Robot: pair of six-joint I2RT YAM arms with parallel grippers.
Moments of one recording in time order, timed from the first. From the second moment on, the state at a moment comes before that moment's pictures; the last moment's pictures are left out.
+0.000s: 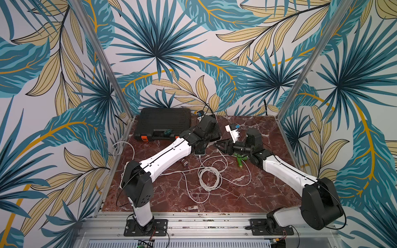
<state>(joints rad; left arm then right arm) -0.73 1.78 1.63 -0.46 -0.22 -0.85 0.51 1.39 0.91 0.15 -0.69 0.35</state>
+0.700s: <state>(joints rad) -0.73 2.34 2.11 -0.78 -0.09 -0.76 0.49 0.96 0.65 0.03 -0.42 0.40</state>
